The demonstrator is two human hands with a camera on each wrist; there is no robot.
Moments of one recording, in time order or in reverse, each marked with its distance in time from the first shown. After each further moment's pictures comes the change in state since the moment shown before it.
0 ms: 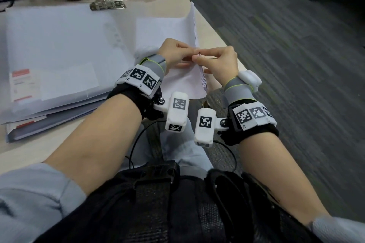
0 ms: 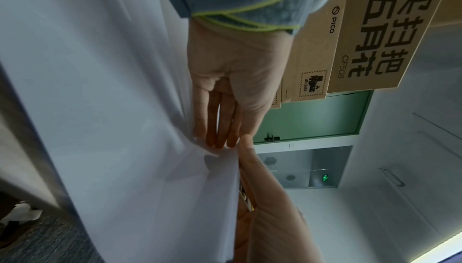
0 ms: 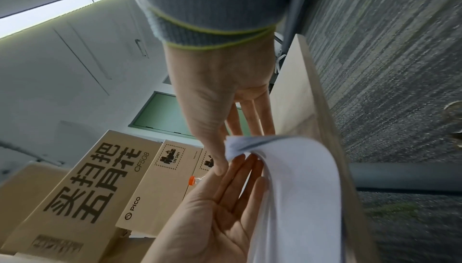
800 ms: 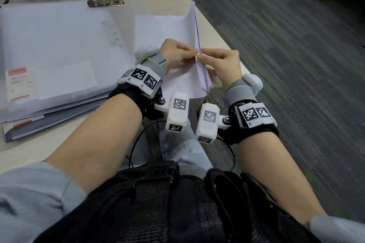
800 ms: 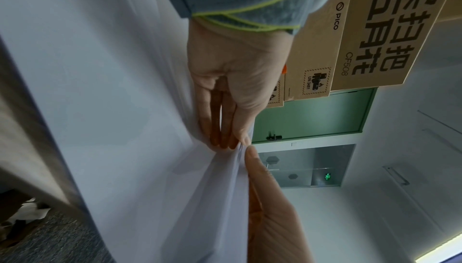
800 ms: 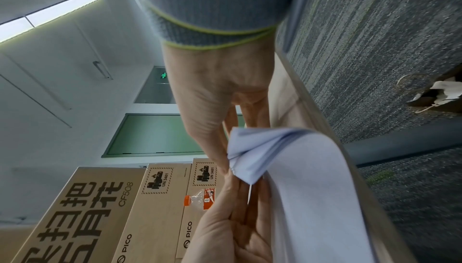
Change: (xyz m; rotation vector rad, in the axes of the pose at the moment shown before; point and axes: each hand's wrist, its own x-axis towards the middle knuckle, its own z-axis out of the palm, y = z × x) left_hand 0.004 -0.006 0.002 0.017 0.005 0.016; right_hand -0.006 0.003 -0.005 0.306 -0.011 0.132
